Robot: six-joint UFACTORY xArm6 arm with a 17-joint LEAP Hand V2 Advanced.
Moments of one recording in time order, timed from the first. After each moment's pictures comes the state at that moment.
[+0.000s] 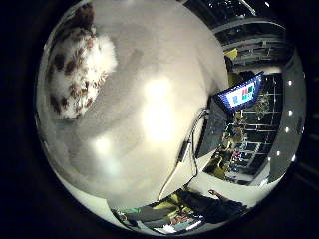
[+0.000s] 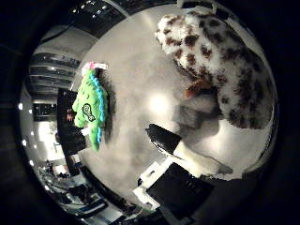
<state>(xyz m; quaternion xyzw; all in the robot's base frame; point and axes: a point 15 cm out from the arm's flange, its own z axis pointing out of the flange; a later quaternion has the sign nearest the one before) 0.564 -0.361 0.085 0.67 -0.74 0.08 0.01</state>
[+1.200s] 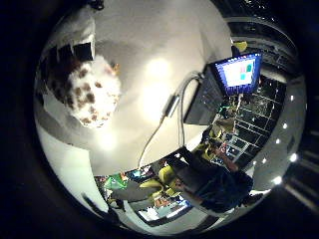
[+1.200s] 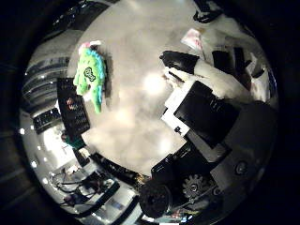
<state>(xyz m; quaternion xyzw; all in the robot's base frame) 0.480 -0.378 0.153 0.65 -0.75 0.00 0.10</state>
